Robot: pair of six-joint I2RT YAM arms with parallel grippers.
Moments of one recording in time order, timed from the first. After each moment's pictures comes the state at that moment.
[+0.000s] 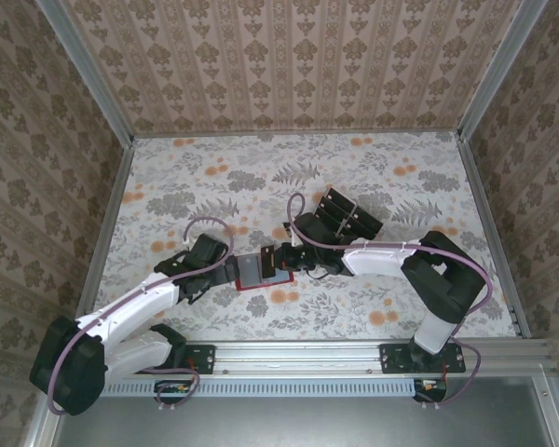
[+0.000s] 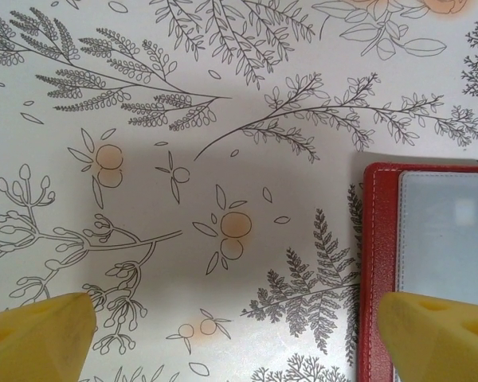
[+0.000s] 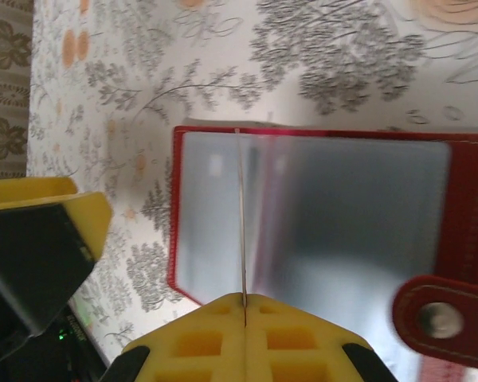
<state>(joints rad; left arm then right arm) -0.61 1.05 0.50 -0.56 -0.22 -0.73 0.77 1.71 0.86 0.09 -0.33 0.82</state>
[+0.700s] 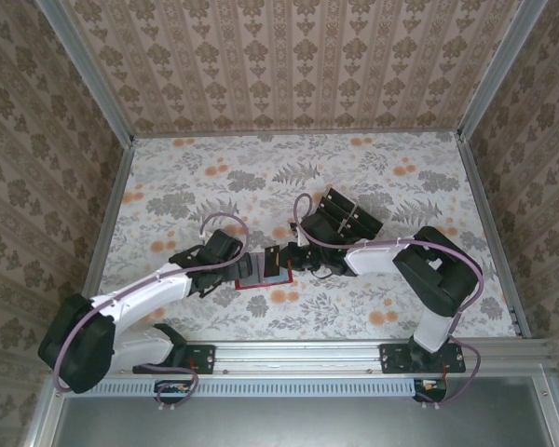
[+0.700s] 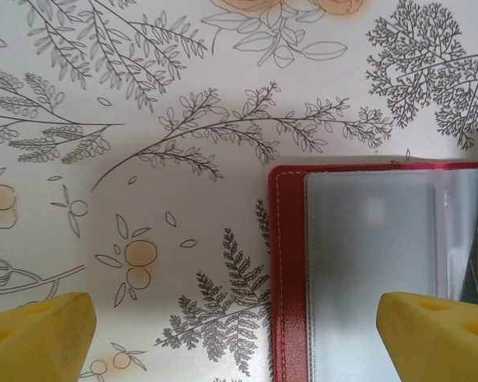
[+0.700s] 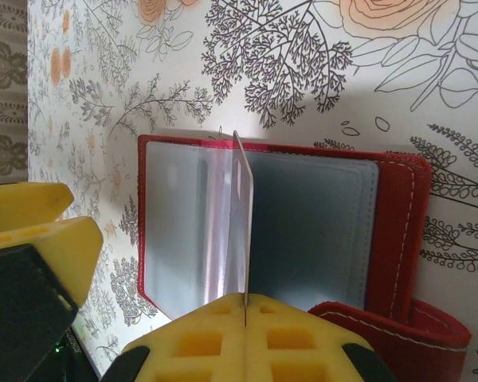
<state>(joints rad) -0.70 1.19 0.56 -0.48 -0.22 -0.72 0.73 1.76 0.80 0.20 -0.38 0.84</state>
